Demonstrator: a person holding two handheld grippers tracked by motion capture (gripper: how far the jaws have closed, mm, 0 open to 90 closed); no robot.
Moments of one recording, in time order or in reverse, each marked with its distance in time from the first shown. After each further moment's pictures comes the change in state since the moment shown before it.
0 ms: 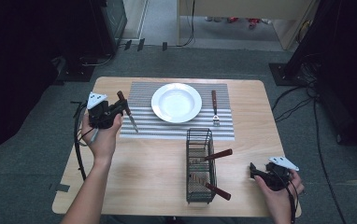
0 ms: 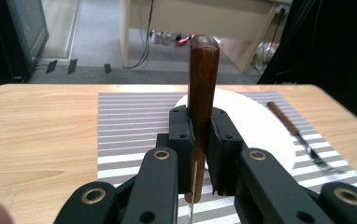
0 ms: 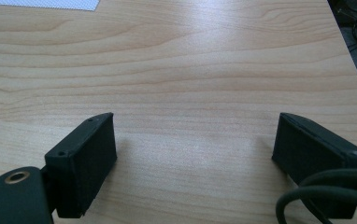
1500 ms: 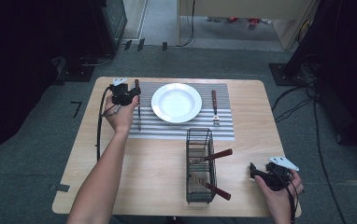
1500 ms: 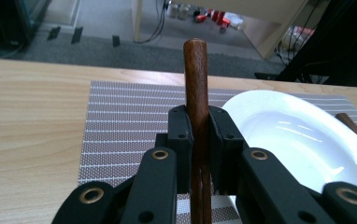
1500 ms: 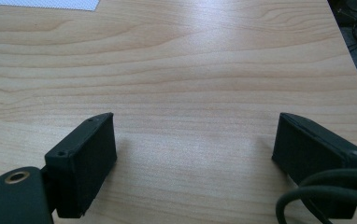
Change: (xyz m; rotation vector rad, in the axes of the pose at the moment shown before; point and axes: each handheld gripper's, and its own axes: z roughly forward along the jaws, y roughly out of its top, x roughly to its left) left arm 0.033 -0.006 0.143 0.088 0.052 -0.087; right arm 0.000 0.000 0.000 0.000 0.000 0.000
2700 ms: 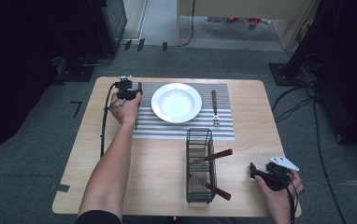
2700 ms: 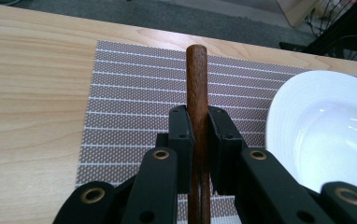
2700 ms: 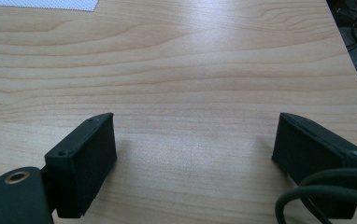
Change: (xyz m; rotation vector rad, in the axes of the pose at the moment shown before) left arm 0.017 -0.001 0.057 0.166 0.062 -0.066; right arm 0.000 0.000 0.000 -0.001 -0.002 0.001
